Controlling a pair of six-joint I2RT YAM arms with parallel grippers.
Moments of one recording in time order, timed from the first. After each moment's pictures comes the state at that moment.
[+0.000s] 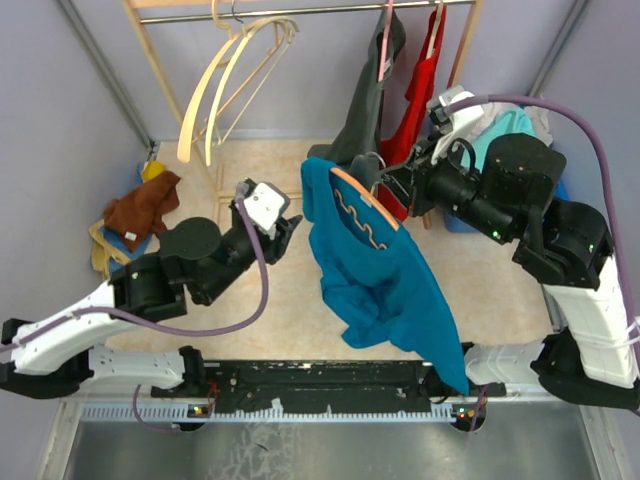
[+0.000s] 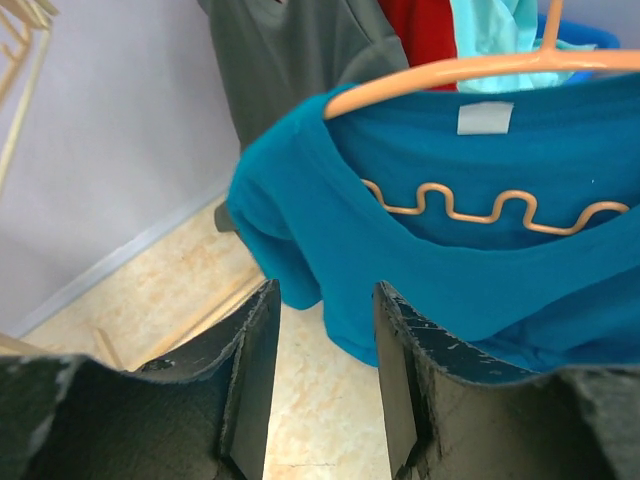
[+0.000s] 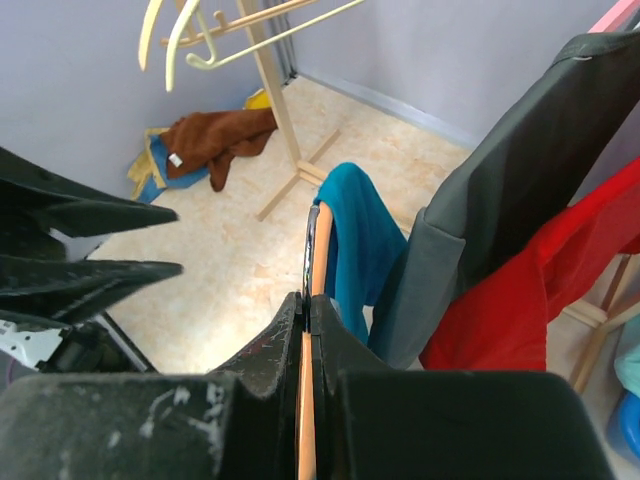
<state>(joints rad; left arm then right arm) -1.29 1.03 1.44 -0.47 -0.65 0.16 0.92 1.19 2.03 -0.99 0.19 0.15</state>
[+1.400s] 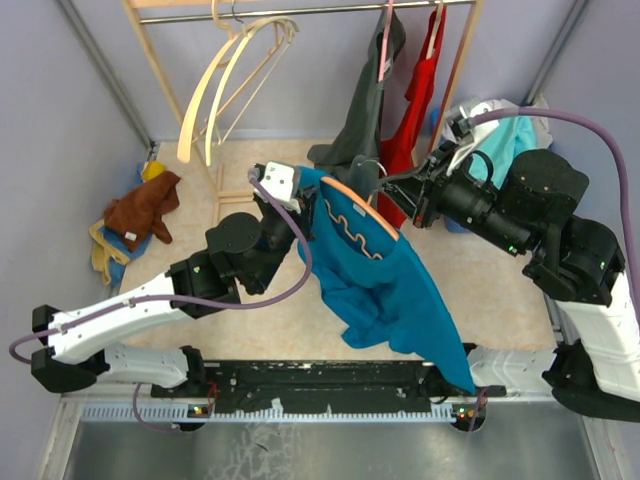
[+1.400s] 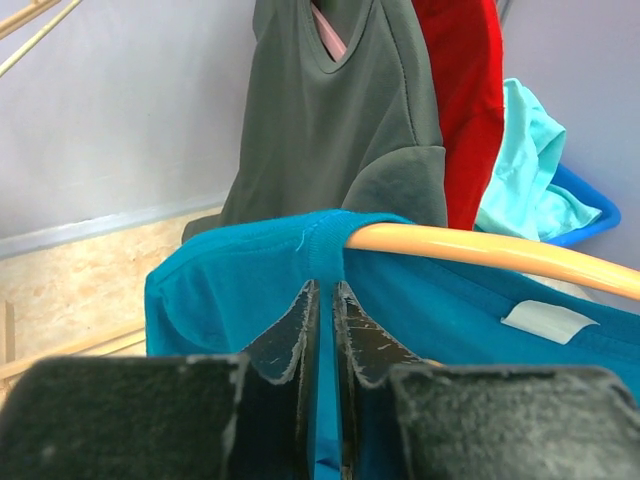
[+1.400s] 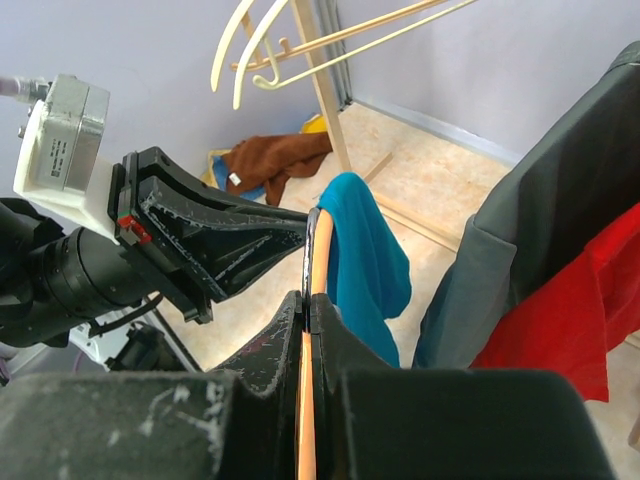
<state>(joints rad) -1.25 1.18 1.31 -0.04 -0.82 -0.03 0.92 1.08 1.89 -0.86 0.09 0.21</state>
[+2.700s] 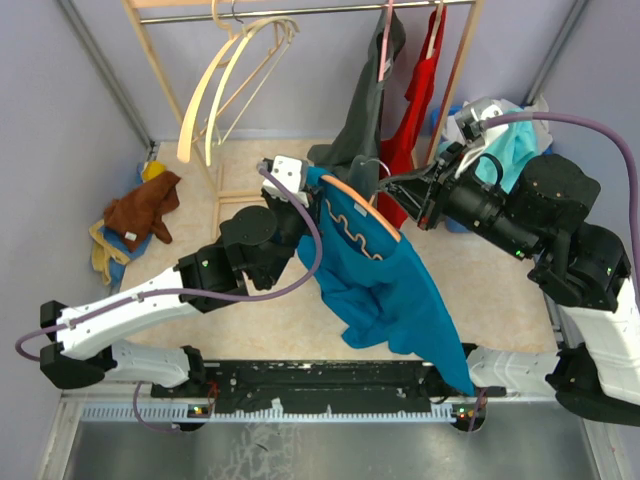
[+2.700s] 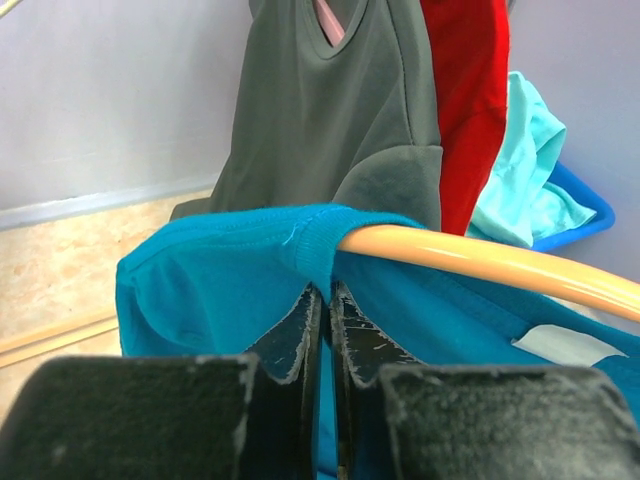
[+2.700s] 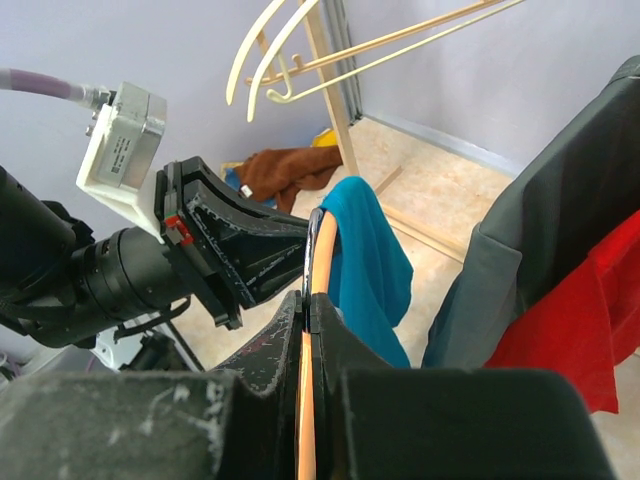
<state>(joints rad) -1.24 1.24 1.37 -0.10 -0.83 -0.12 0.92 1.05 1.86 -0.82 0.07 0.22</state>
